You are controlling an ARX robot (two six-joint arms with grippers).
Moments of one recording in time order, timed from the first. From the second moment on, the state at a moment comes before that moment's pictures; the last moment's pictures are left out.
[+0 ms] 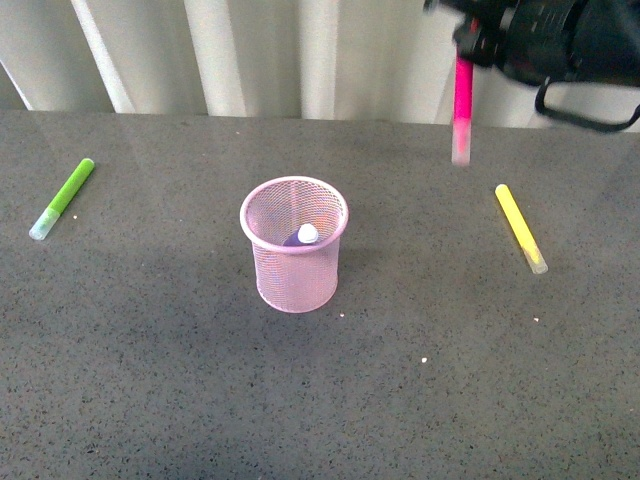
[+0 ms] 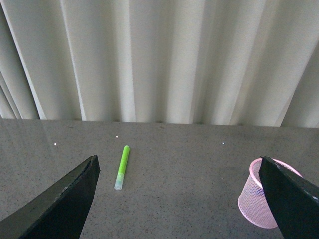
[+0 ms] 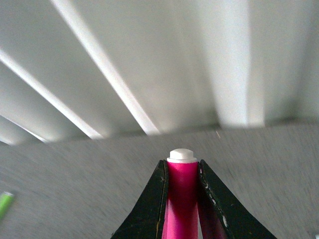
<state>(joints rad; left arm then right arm) 0.00 0.00 0.01 0.00 0.00 0.00 0.26 2.02 1.04 0.73 -0.08 0.36</state>
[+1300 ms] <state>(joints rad) 0.00 0.00 0.01 0.00 0.00 0.00 0.50 2.21 0.90 1.36 -0.24 0.19</state>
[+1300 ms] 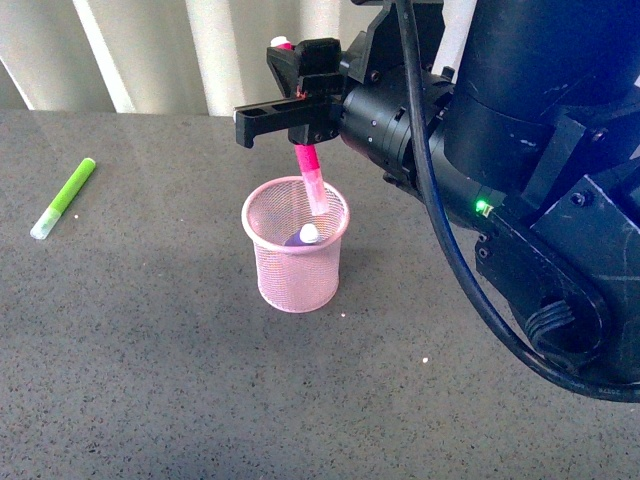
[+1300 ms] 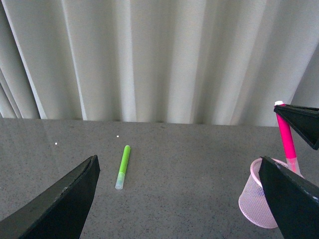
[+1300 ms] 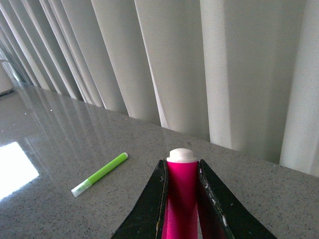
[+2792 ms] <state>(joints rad) 0.00 0.00 0.01 0.00 0.00 0.00 0.47 2.28 0.88 1.39 -0.24 0.21</state>
